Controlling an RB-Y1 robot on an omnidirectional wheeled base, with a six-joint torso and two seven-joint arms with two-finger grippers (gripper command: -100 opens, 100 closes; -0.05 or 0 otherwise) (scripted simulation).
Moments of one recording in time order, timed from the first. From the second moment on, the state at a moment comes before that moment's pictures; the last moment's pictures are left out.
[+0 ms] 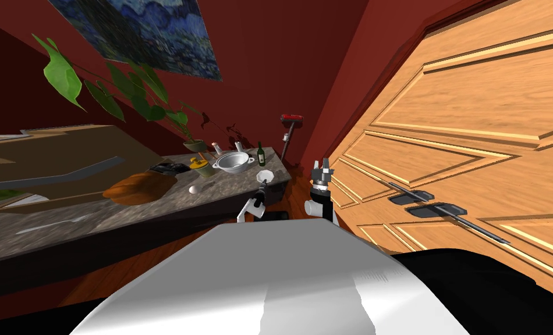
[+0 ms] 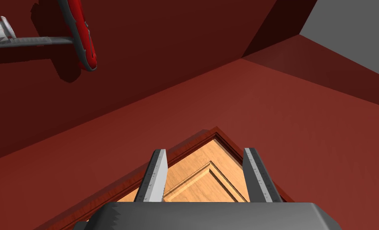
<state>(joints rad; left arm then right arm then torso) 0.22 0.00 -0.44 -1.71 -0.48 0.42 0.52 0.46 0.04 0.02 -2.24 -0.01 -0.46 -0.11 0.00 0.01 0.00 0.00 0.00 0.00</state>
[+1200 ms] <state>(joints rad) -0.08 -0.01 -0.27 -1.34 -0.36 0.32 0.41 0.46 0.04 0.02 -2.24 -0.01 -0.46 -0.11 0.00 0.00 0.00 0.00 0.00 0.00</state>
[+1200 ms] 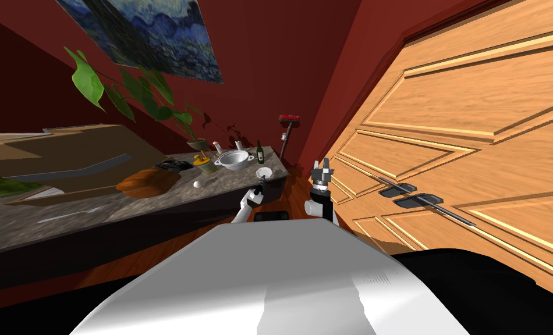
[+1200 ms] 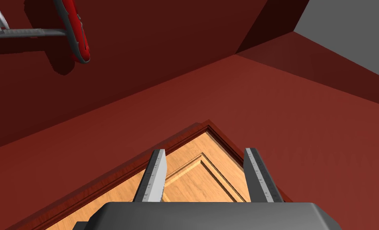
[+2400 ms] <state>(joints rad) -0.38 -0.01 -0.05 -0.96 -0.18 0.19 0.26 0.46 0.04 0.02 -2.24 -0.01 -0.46 -0.11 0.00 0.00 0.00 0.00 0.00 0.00</state>
